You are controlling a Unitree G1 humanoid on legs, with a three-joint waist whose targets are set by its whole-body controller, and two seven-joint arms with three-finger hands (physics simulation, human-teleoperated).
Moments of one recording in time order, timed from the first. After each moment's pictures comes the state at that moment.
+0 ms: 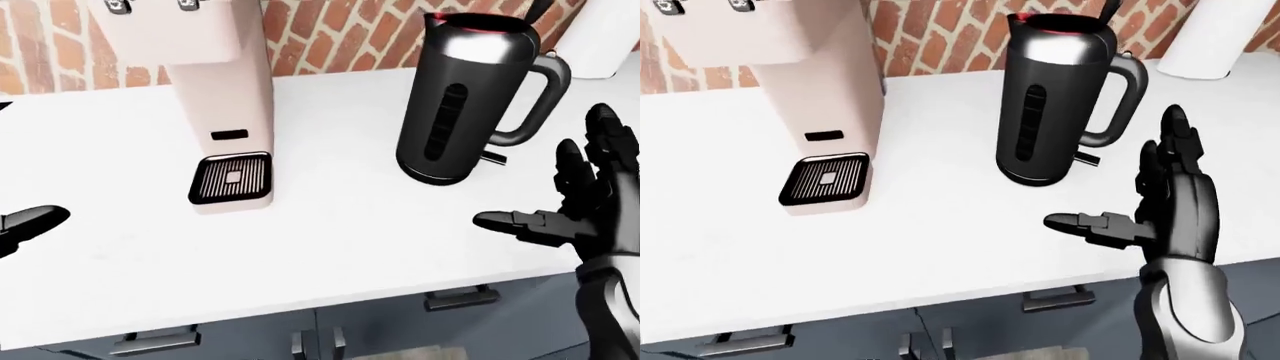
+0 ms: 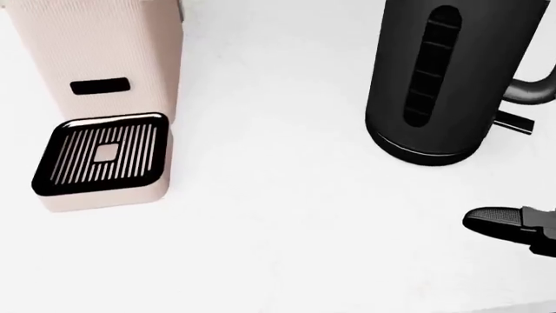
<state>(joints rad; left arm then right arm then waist) -0.11 0.51 0.93 -0.69 -0.61 0.80 0.11 -0.17 -0.24 -0.47 -0.90 0.08 0.93 0.04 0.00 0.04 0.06</state>
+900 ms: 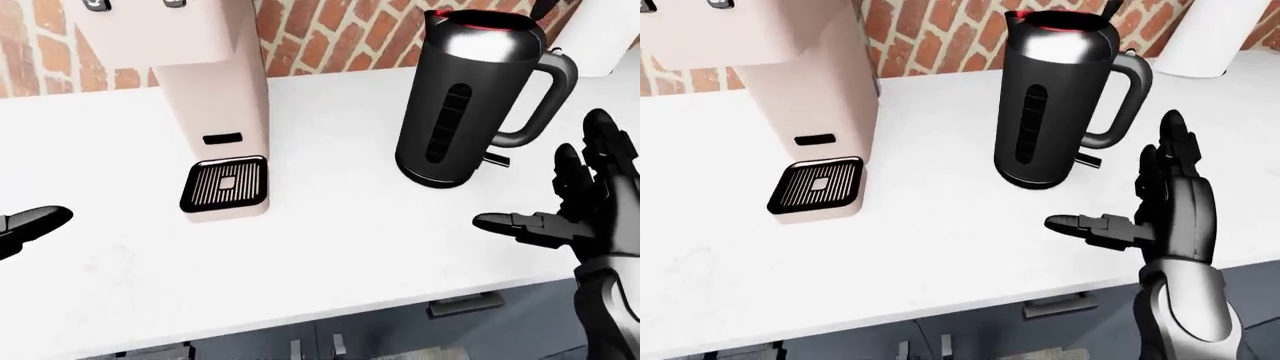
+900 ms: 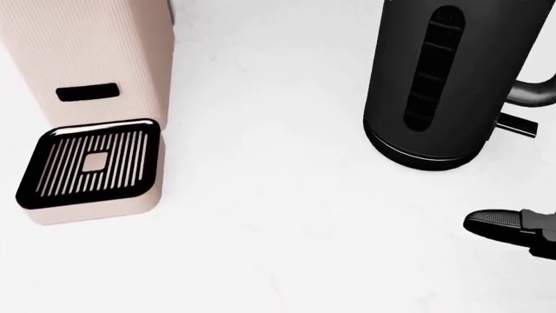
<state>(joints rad) -0.11 0.51 0.93 -0.69 -0.63 0.81 0.13 -0.16 -0.23 -0.47 -0.88 0.07 0.92 0.05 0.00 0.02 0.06</state>
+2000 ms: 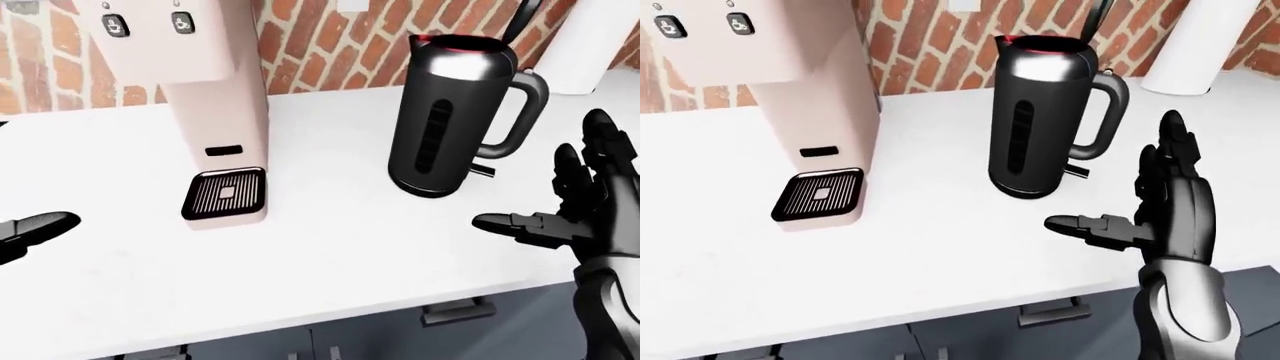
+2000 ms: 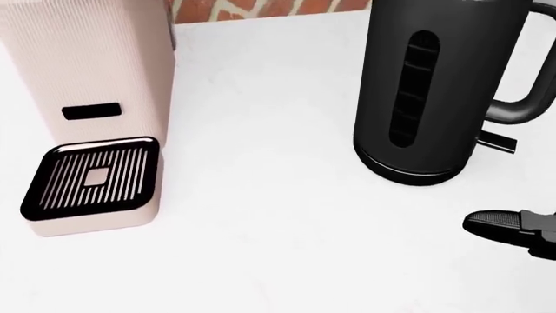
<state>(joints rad) -0.10 0.49 0.92 -0.72 -0.54 0.78 0.04 -0.16 -0.23 -0.47 -0.88 0.06 0.91 0.05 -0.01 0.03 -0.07</state>
